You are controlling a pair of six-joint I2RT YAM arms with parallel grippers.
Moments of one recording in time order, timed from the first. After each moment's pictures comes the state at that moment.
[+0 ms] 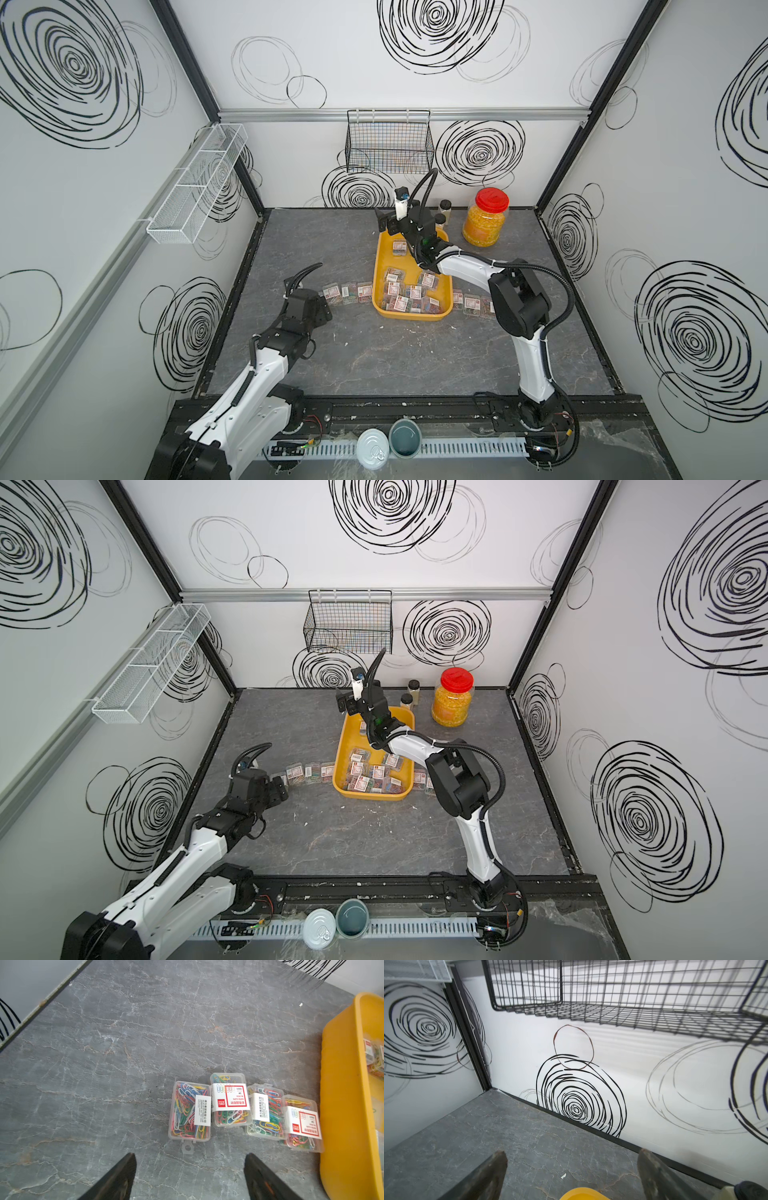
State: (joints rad) left arm -0.24 0.87 0.43 -0.34 -0.31 -0.54; right arm 0.67 2.14 1.61 0.46 0.16 -0.05
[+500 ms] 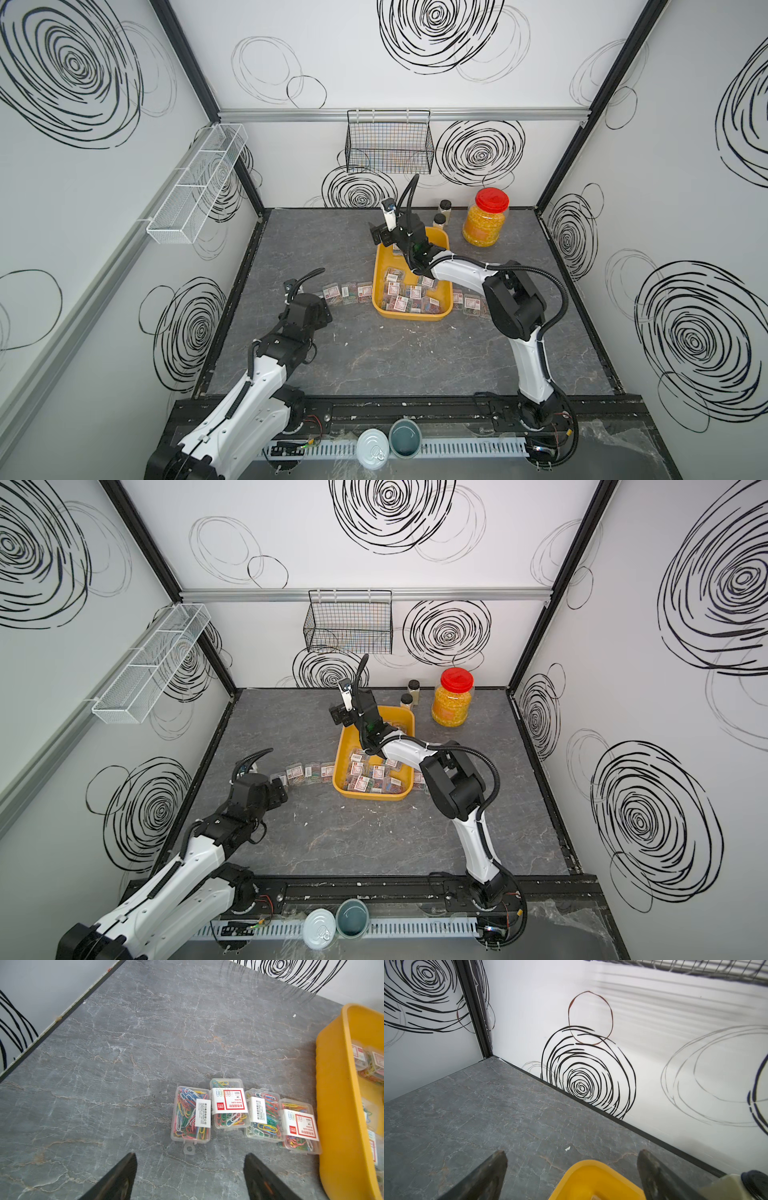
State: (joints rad) left arm -0.28 0.79 0.40 -0.35 -0.39 -0.55; right arm 0.71 2.13 1.57 0.38 0.20 -0.09
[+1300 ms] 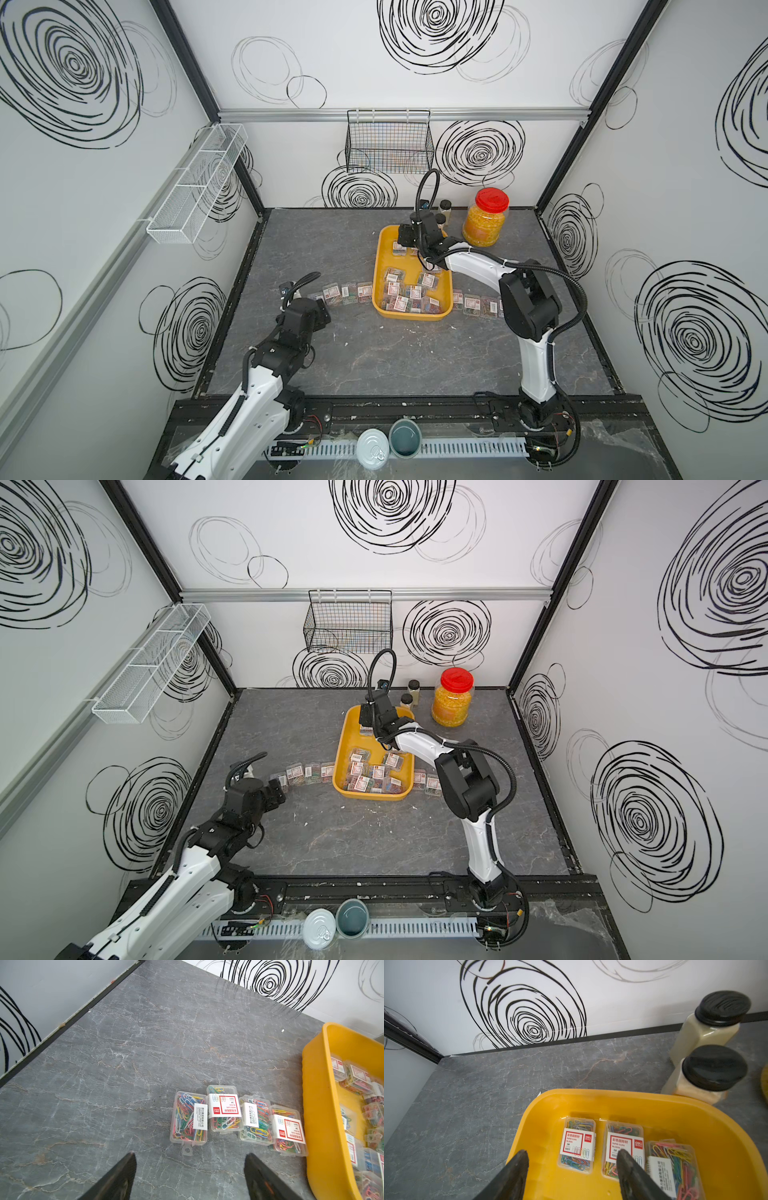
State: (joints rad) left arm -0.29 0.70 0.37 -0.35 -0.39 -0.56; right arm 0.63 2.07 1.57 -0.06 0.25 0.47
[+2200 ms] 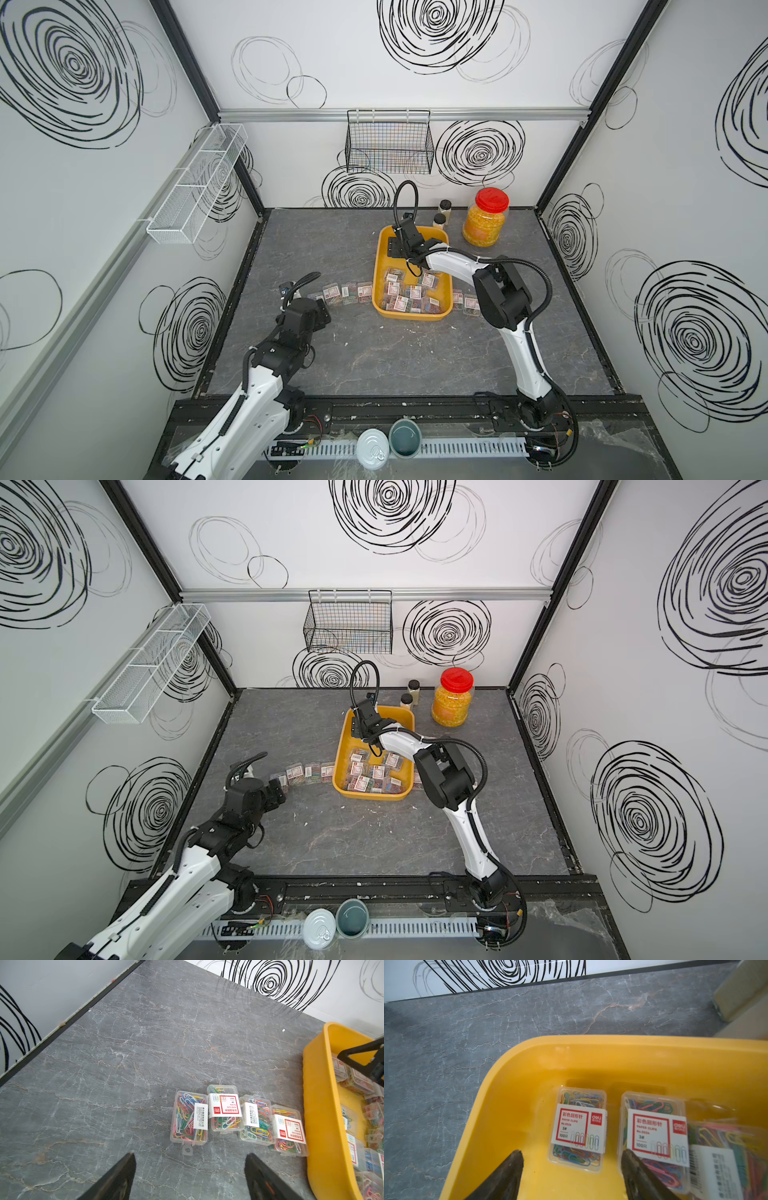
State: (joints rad) left arm -0.29 0.70 0.37 -0.35 -0.39 -0.56; right arm 0.66 2.30 1.78 -0.25 0.28 0.49
